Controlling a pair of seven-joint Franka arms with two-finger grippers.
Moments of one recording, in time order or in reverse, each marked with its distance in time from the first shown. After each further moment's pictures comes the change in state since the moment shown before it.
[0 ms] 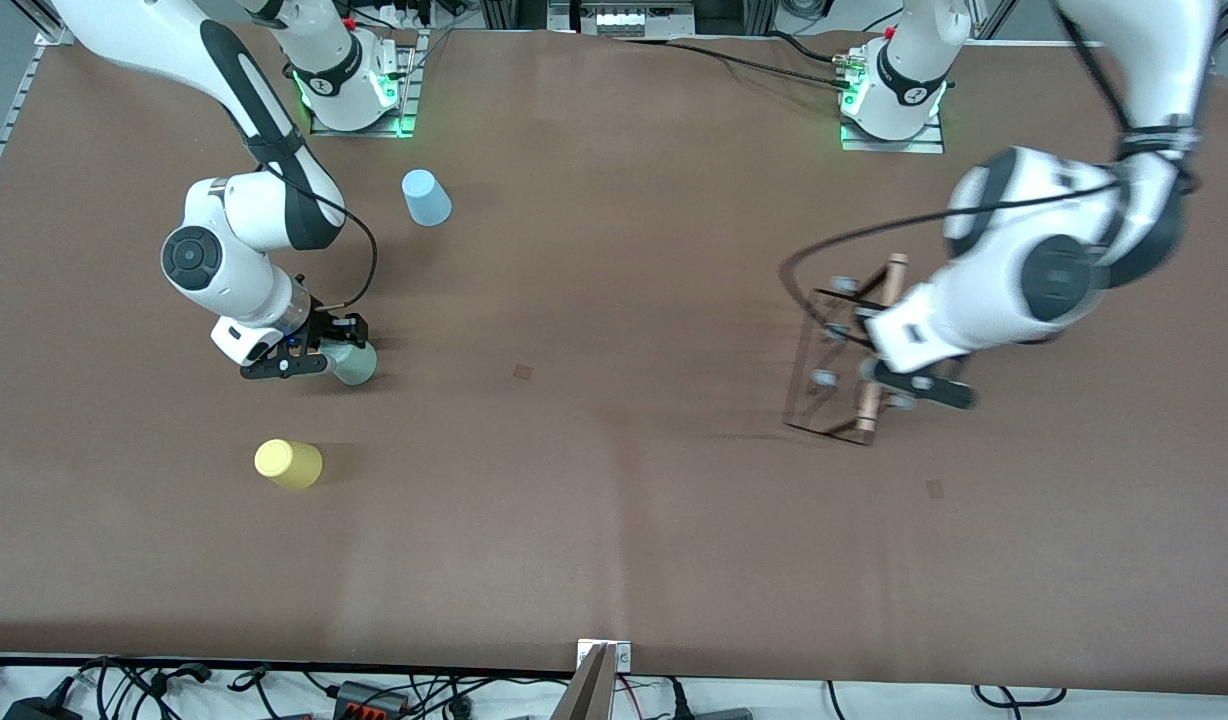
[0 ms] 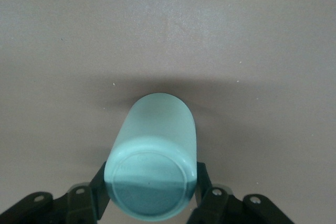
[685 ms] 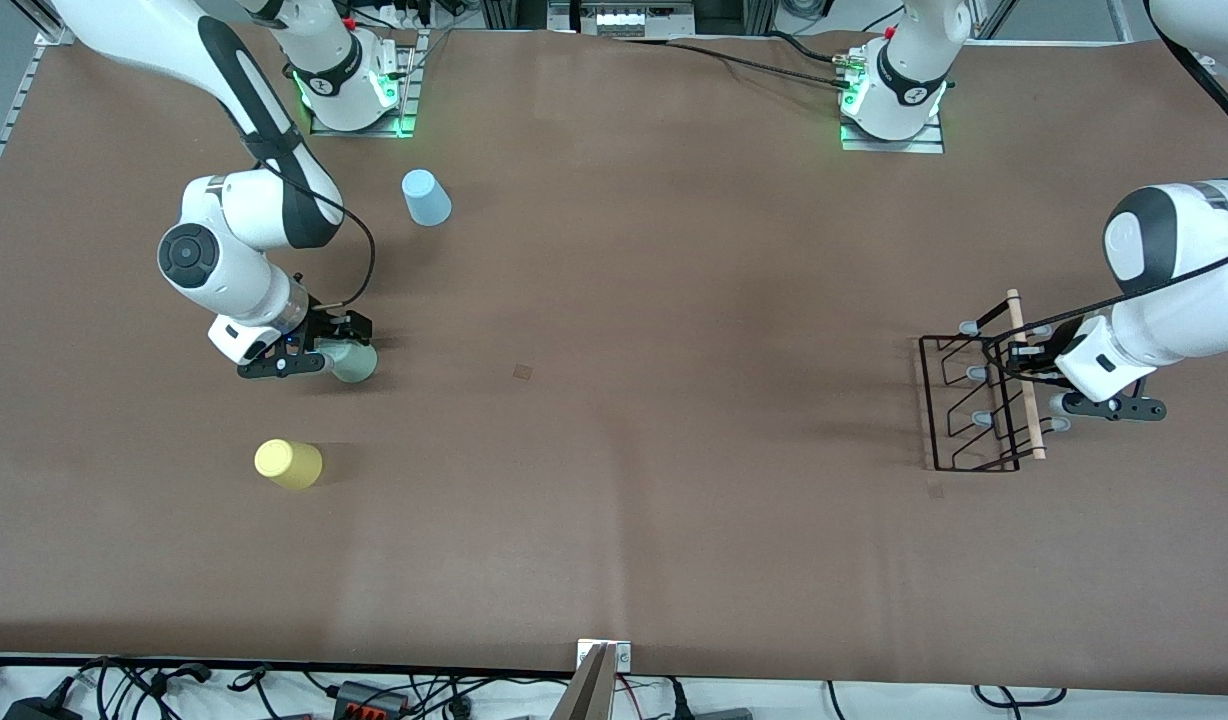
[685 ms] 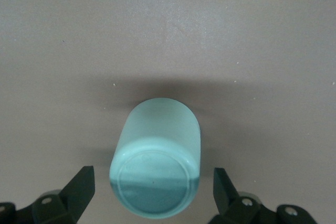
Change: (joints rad) left arm 0.305 -0.036 0.150 -0.163 0.014 0.201 0.246; right arm -0.002 -0.009 0.000 -0.001 0.000 -0.005 0.001
